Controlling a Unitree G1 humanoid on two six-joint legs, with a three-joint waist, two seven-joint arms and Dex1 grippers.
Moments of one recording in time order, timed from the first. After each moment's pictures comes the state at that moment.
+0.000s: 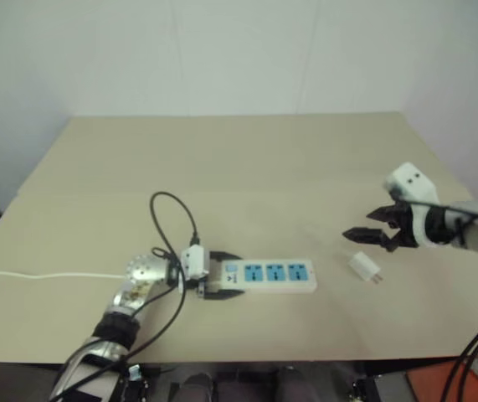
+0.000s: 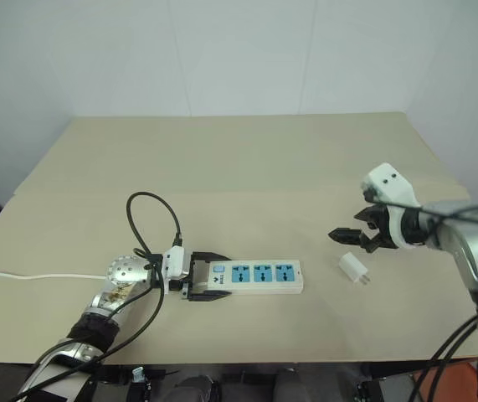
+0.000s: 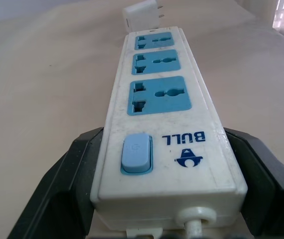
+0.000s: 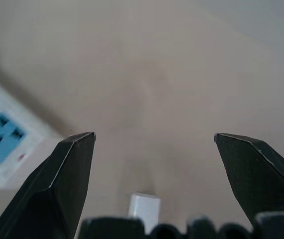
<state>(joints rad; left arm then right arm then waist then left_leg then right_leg) -0.47 0.38 -0.21 0.49 -0.19 -0.38 -1.32 -0.70 -1.03 0.06 -0.14 0.44 1.27 0.81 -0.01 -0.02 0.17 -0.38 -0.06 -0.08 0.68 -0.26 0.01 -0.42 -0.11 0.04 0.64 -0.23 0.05</state>
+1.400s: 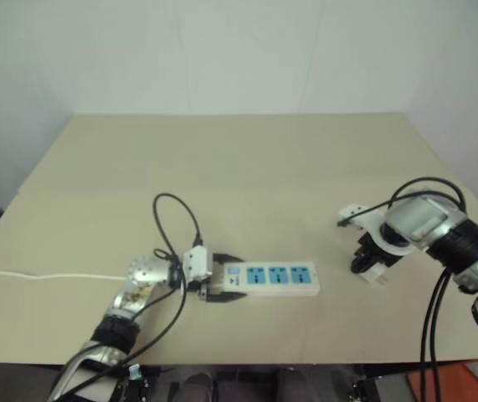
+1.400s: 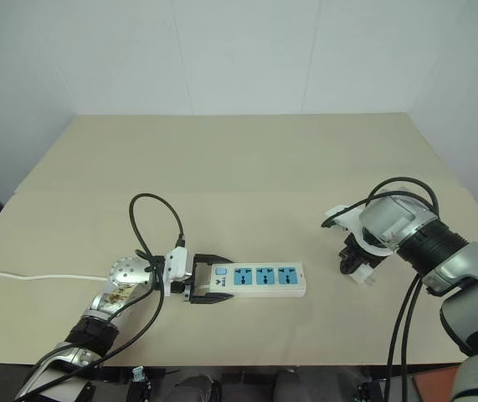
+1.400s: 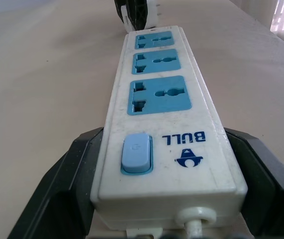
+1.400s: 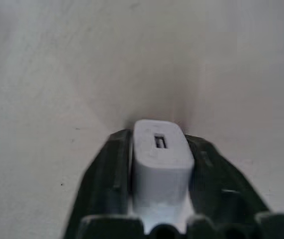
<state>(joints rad) -0.44 0.39 -0.23 0.41 -0.19 -0.30 -1.29 -1.09 -0.96 0.87 0.23 0.20 1.38 1.12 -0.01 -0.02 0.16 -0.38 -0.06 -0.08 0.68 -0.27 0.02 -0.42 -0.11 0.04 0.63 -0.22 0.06</state>
